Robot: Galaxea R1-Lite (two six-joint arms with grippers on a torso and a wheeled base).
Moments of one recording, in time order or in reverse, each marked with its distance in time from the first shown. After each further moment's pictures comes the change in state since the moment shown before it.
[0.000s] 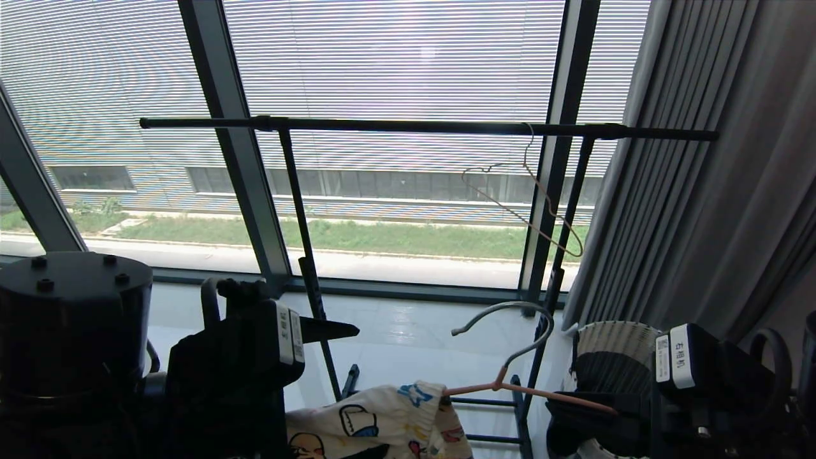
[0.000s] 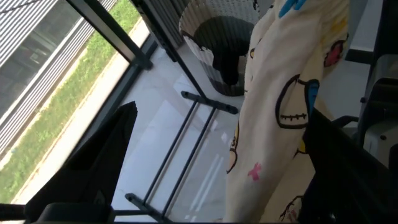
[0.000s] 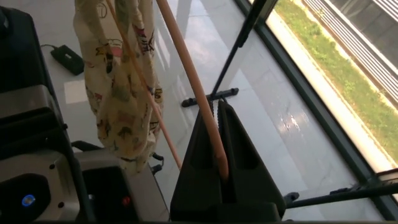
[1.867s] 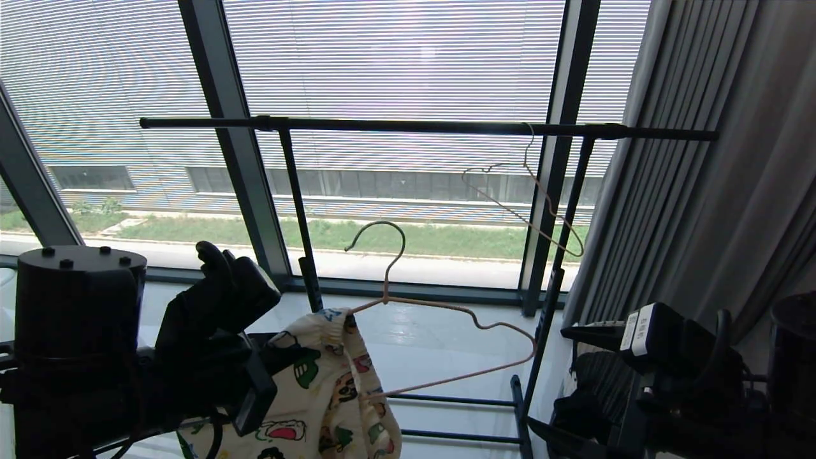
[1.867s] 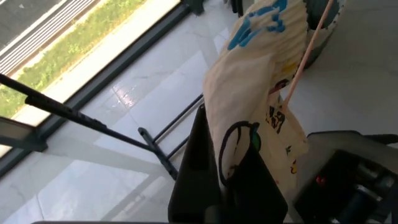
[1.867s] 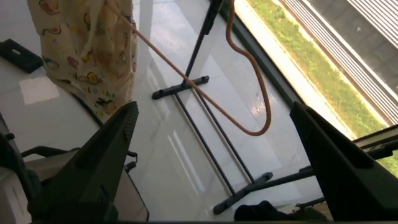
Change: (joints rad) left arm 0.208 0.027 0.010 0.000 0.191 -0.140; right arm -0.022 0.059 -0.033 -0.012 -0.141 -0.025
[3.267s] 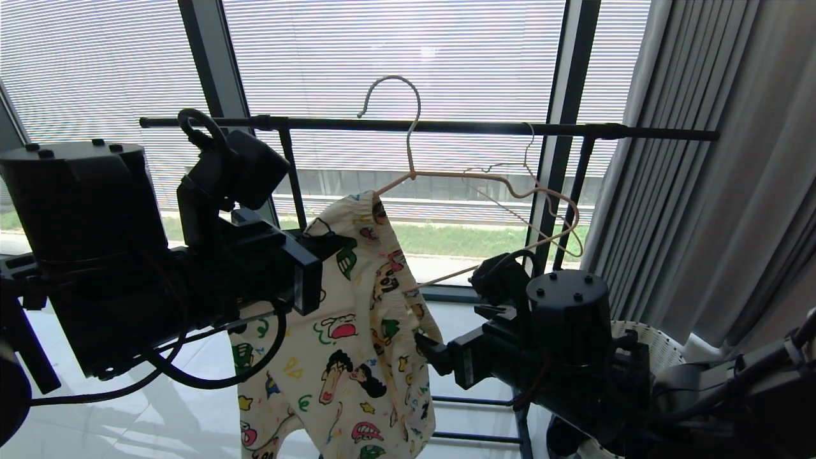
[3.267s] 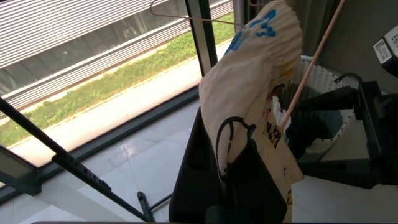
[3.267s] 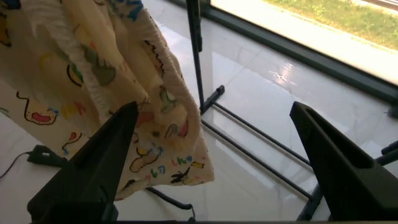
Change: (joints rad) left arm -0.087 0.100 -0.215 -0.218 0.089 -0.183; right arm 0.081 0.524 -0.354 -0.209 -0.266 0.470
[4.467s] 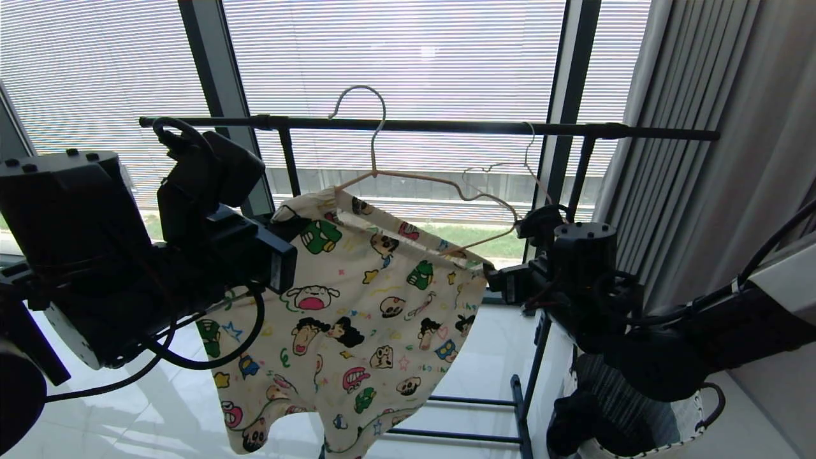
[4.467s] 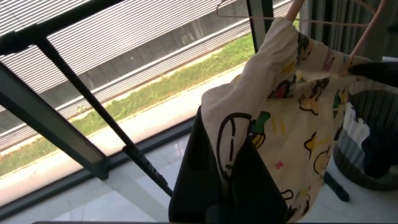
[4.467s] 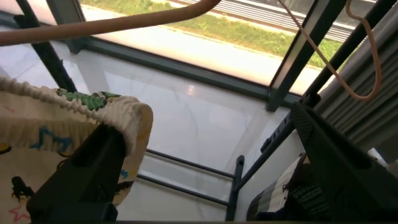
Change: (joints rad) left arm 0.113 0.018 0.066 -0.163 0.122 0.148; right arm -0.273 0.093 -0.143 -0.031 -0.213 -0.159
